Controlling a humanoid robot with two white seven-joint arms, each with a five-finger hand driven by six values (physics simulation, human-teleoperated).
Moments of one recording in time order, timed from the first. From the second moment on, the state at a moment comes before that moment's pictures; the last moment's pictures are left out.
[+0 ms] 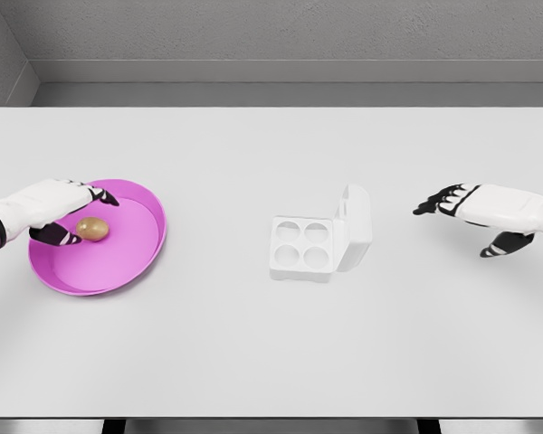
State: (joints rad) left arm -0.25 0.86 -0.34 -1.74 -0.51 0.00 -0.61; right arm -0.39 -0.96 0.45 -1.47 0.32 -0.61 0.56
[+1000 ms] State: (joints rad) left arm -0.25 0.83 -0.38 -1.70 -0.54 0.01 -0.61; right arm -0.39 -0.96 0.45 -1.50 0.32 -0.61 0.55
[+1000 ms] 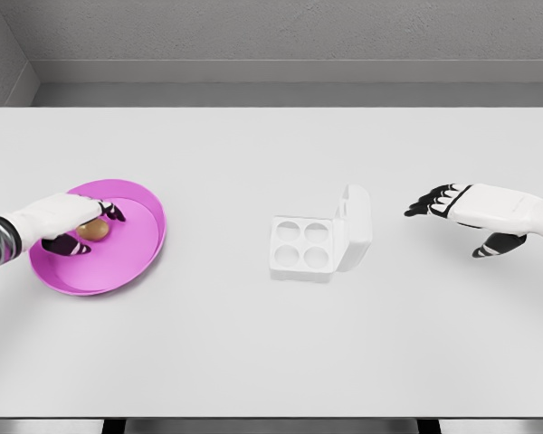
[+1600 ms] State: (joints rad) left arm -0.26 0.83 -0.37 -1.69 -0.54 0.01 -0.61; right arm -0.39 -0.96 0.45 -1.51 0.32 -0.61 0.55
